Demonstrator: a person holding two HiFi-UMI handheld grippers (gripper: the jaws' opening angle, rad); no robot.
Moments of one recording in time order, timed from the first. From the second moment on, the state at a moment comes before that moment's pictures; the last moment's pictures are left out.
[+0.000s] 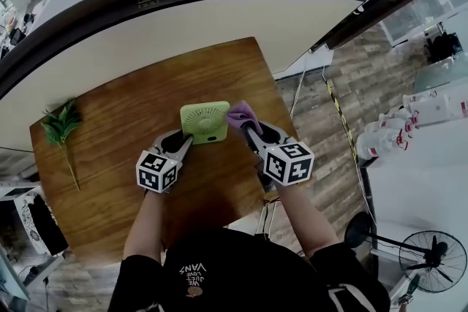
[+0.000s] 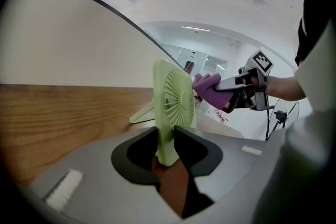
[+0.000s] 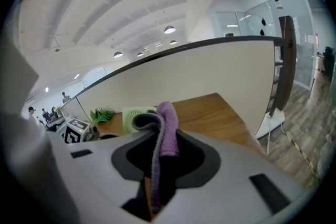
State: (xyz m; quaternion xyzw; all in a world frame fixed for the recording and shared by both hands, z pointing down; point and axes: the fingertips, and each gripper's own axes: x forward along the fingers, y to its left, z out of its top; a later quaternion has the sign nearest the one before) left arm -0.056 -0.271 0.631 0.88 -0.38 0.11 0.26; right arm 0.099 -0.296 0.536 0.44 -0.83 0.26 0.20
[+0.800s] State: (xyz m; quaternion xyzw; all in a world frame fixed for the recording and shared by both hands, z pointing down) left arm -0.055 -0.264 0.634 0.87 -0.40 0.14 0.26; right arm -0.033 -0.262 0.552 0.27 -0.90 0.23 0.24
